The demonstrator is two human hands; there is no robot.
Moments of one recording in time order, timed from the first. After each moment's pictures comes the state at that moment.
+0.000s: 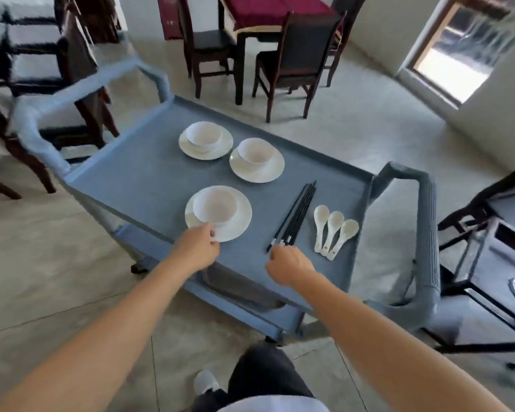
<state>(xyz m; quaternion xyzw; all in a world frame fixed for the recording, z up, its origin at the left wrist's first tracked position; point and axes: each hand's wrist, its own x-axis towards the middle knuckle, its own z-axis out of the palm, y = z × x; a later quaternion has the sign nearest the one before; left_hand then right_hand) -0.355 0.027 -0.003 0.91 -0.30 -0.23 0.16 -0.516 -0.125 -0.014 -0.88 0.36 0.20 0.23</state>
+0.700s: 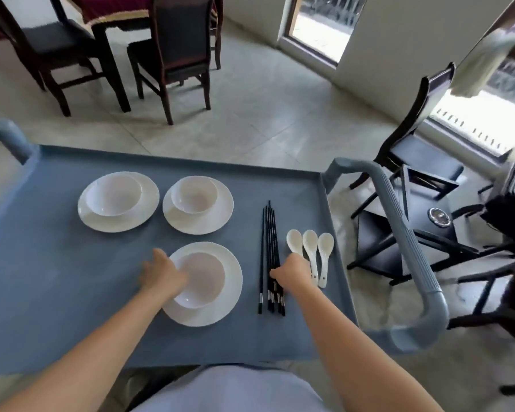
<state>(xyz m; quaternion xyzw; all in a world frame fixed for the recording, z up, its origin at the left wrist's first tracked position) -0.216 -0.101 -0.046 0.89 -0.25 -0.36 0.12 -0.456 -0.217 -0.052 -0.62 0.71 0.04 0.35</state>
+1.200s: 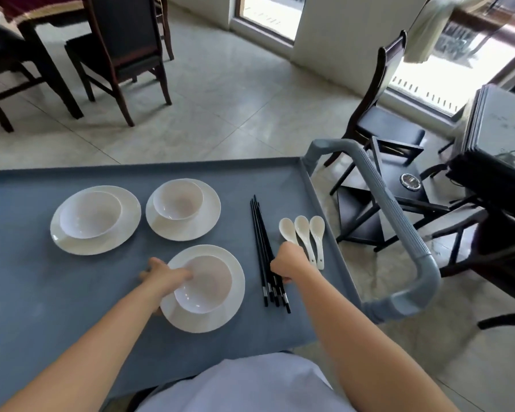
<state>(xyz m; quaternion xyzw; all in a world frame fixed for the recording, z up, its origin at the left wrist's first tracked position) -0.192 -0.121 -0.044 0.83 -0.21 -0.50 0.13 -0.442 -0.219 -0.038 -0.61 0.70 0.15 0.32</state>
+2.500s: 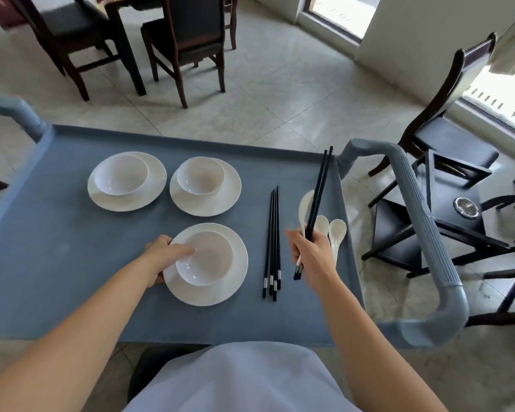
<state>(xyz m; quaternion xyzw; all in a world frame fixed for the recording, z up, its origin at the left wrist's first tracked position) -0.194 -0.102 -0.056 0.82 -0.15 -0.50 0.23 -0.477 -0.214 -0.031 -0.47 0.55 -0.30 0.62</state>
